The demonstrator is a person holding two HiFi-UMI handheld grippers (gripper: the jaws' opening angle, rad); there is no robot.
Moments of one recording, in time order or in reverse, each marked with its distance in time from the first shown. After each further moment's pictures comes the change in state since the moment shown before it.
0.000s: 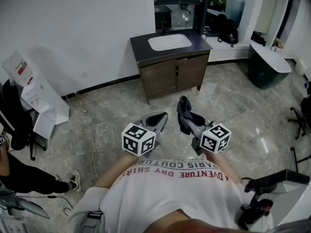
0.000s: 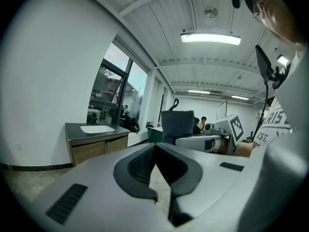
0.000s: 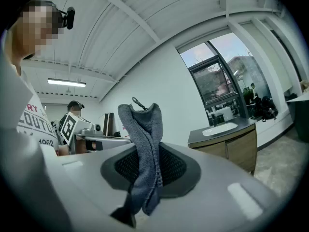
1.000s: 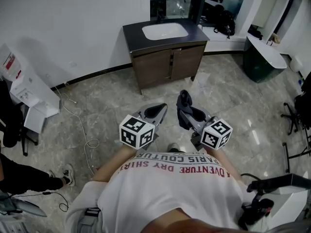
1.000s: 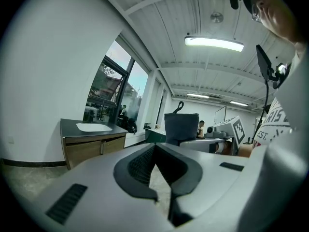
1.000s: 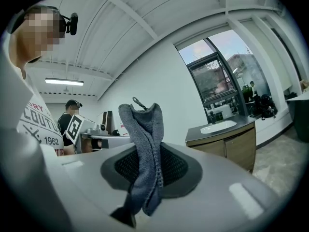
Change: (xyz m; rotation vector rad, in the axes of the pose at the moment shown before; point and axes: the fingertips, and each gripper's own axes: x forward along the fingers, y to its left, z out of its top) left arm 0.039 0.032 -0.002 -0.038 -0.022 -0.035; right arm 0.018 -0.033 -0.006 0.009 0.019 -0.001
